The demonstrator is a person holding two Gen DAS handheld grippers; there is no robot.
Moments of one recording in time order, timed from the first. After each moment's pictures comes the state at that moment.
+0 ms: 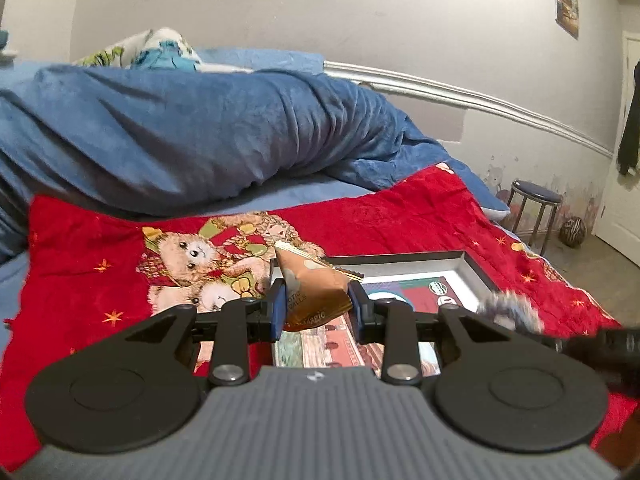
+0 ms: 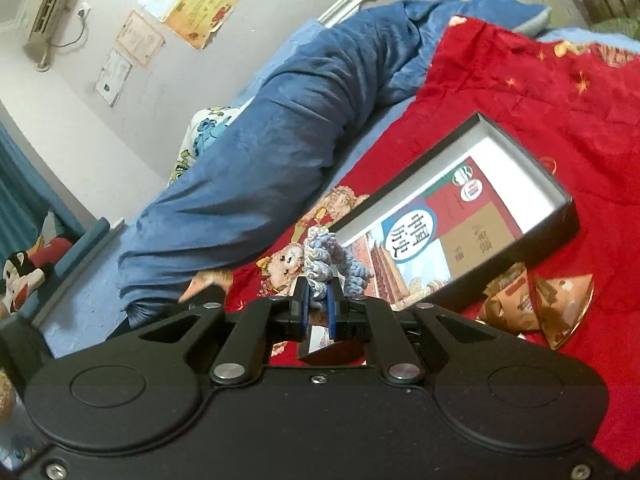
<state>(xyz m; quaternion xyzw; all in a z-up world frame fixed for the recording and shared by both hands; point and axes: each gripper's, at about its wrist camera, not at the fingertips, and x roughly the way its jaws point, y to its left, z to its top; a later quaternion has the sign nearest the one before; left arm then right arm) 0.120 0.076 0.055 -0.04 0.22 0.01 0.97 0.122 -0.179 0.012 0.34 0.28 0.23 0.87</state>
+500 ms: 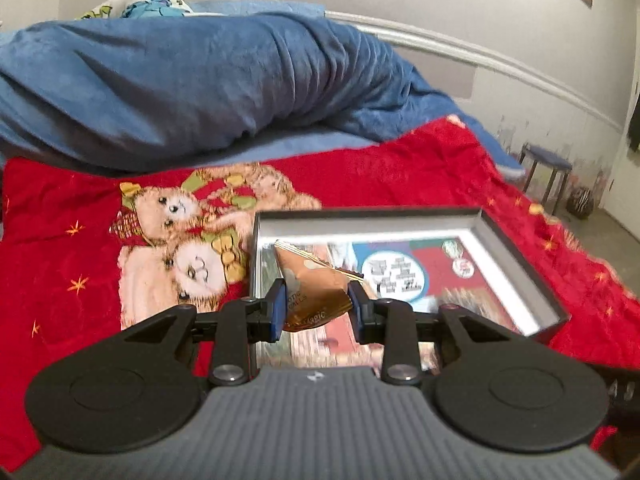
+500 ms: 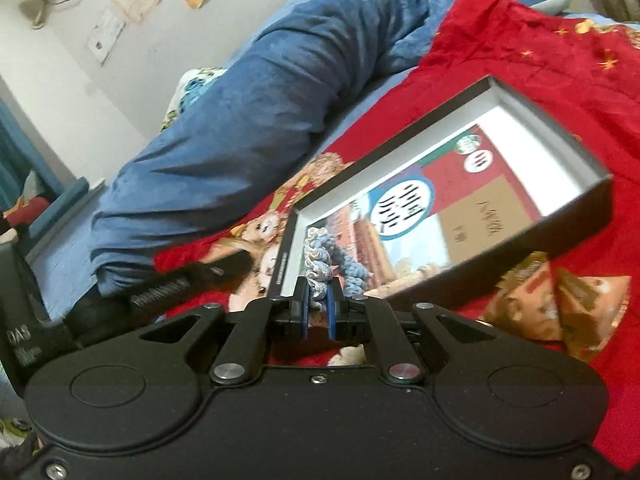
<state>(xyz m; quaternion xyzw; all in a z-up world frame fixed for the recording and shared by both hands) 0.157 0.058 0.010 -0.04 0.28 0.02 0.96 0.162 -0.145 -0.024 0.29 0.31 0.25 0.87</state>
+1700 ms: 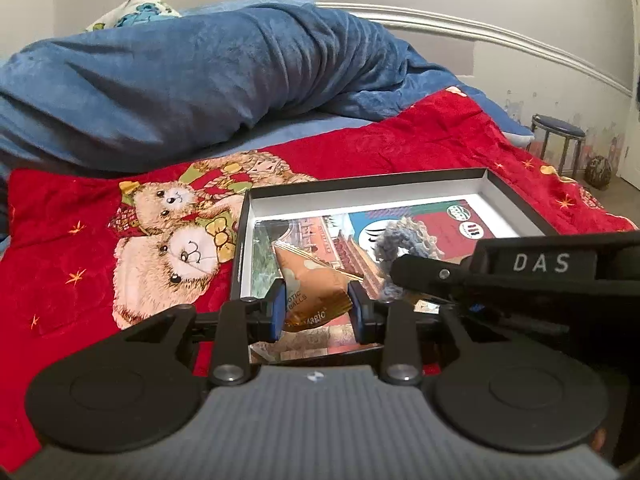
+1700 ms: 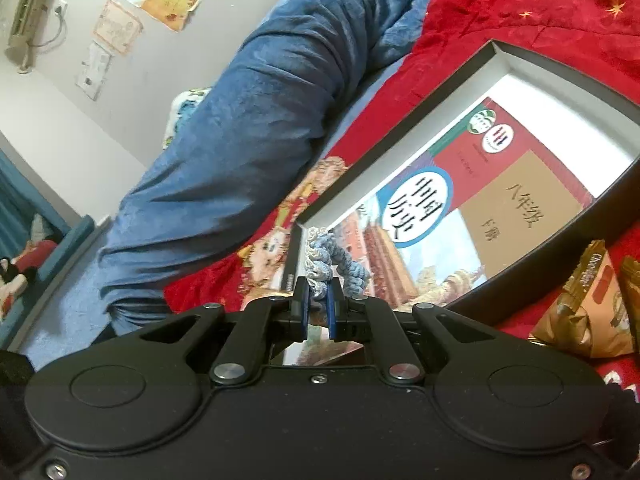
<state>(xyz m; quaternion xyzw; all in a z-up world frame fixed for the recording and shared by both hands) 0.155 0.025 -0.018 0.01 0.28 0.04 0.96 0.200 -0.132 -0.054 0.35 0.30 0.24 0.85</state>
